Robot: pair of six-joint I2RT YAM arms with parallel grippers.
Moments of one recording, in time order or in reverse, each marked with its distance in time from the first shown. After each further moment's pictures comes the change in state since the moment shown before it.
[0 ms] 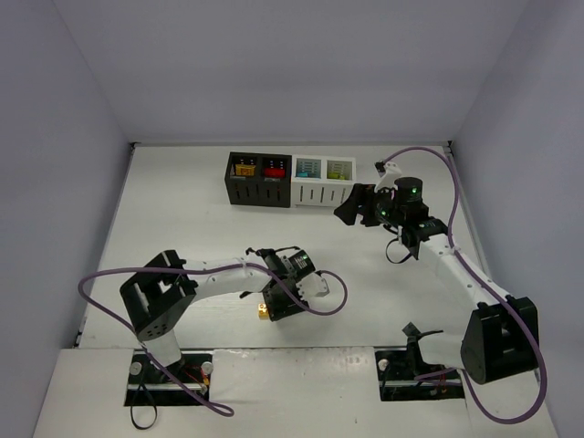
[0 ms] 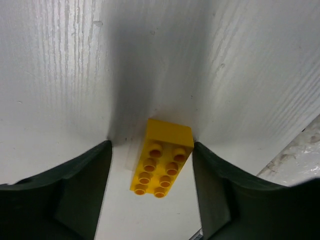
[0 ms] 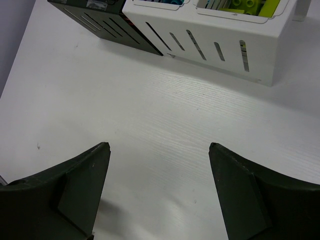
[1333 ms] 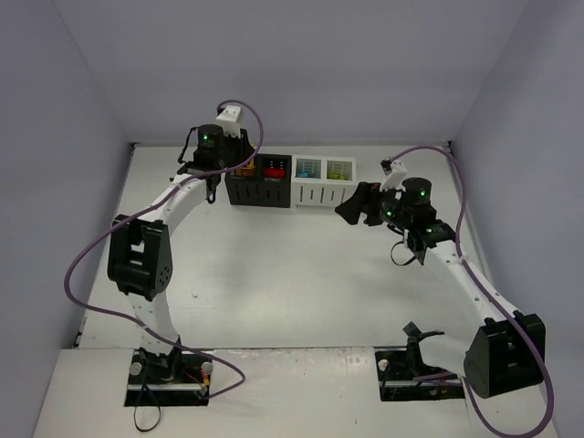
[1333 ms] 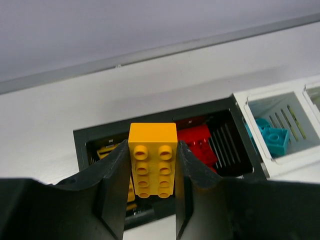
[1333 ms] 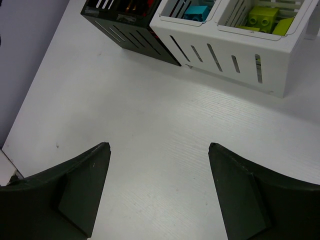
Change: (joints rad) left arm 0.776 0.146 0.428 0.768 0.103 -0.349; right arm -0.019 -0.068 -0.004 0.010 -0.061 0.024
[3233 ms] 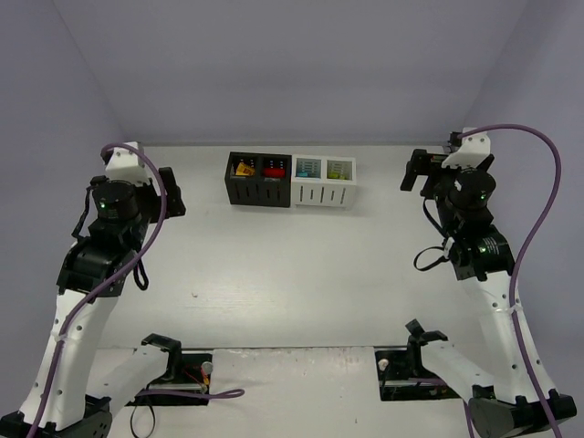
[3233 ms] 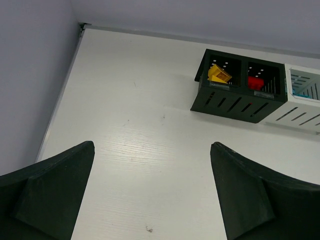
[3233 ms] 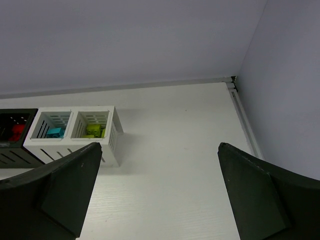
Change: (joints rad) left arm 0.001 -0.986 -0.203 -0.749 -0.494 -0.066; right arm -0.048 -0.257 0.322 -0.272 0.696 -0.289
